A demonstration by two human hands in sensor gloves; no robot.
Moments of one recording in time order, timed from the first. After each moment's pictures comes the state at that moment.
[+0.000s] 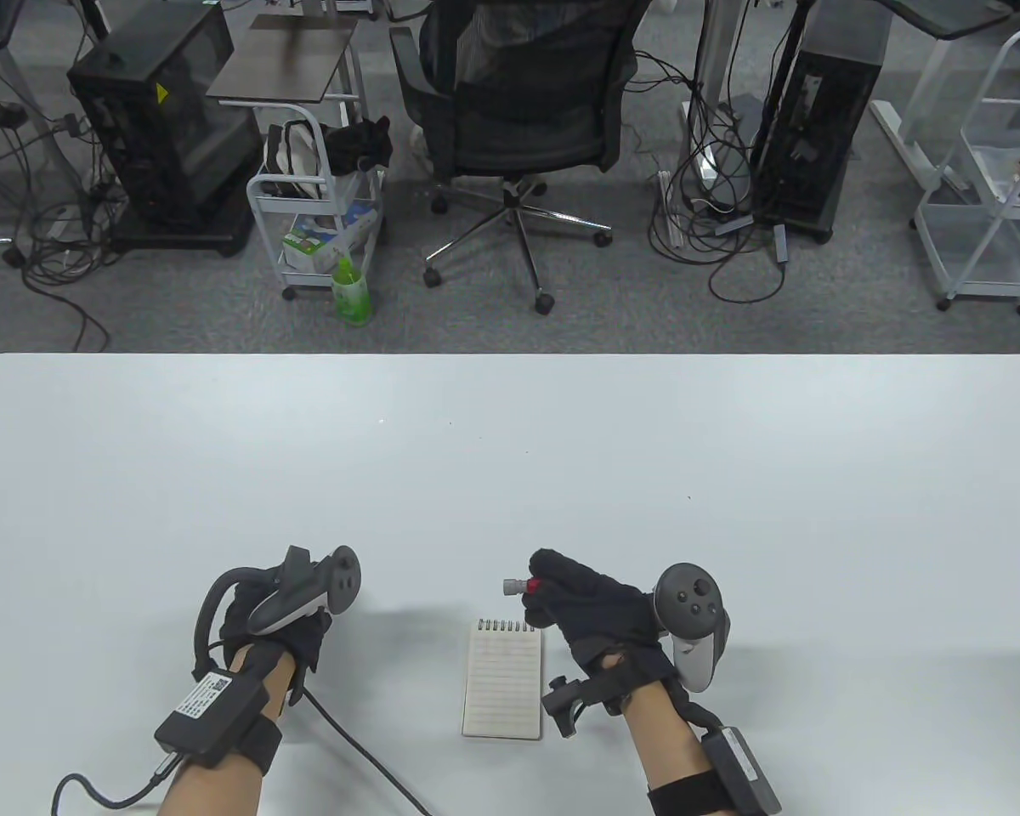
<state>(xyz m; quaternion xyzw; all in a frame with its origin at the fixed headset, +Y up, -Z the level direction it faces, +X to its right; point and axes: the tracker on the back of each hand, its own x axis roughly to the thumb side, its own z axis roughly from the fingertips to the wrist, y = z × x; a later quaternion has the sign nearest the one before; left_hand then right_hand) -0.260 -0.769 -0.349 -0.16 -0.02 -0.16 0.97 0.103 -0.754 -0.311 0.08 0.00 0.76 0.65</state>
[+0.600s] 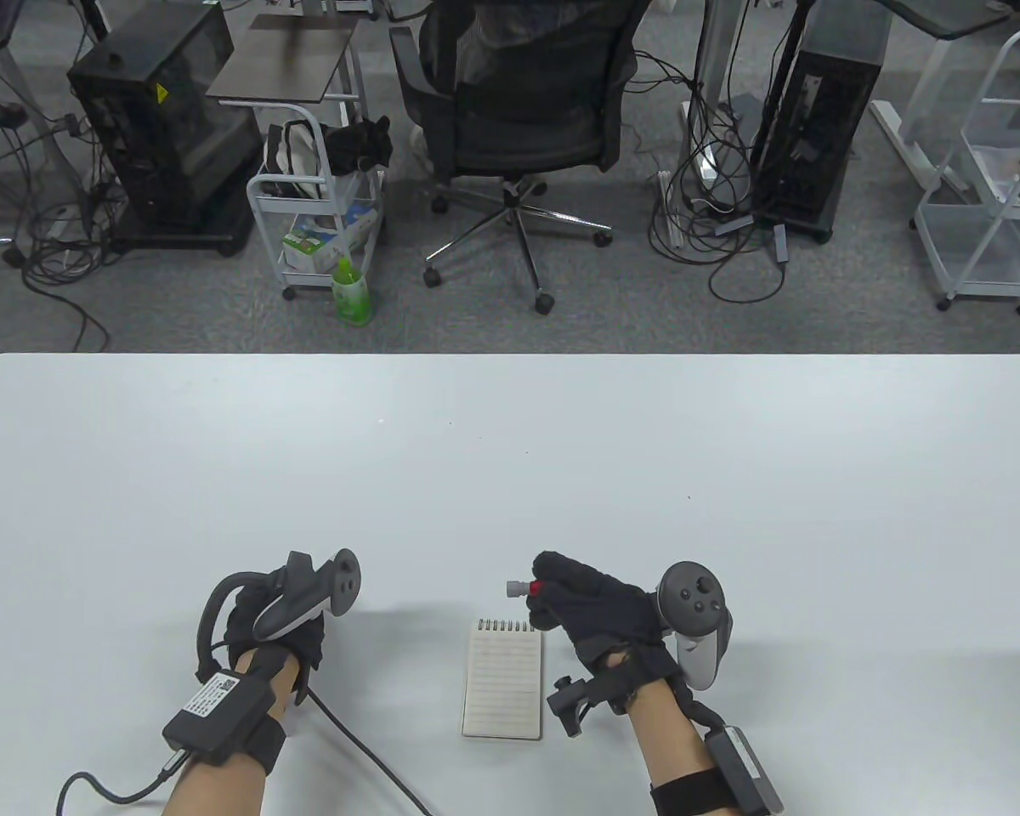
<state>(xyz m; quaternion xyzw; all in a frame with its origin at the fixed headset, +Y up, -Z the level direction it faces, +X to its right) -0.266 -0.774 -0.351 -0.13 0.00 -0.14 0.98 0.106 -0.758 -0.312 0.07 0.01 0.76 0.65</state>
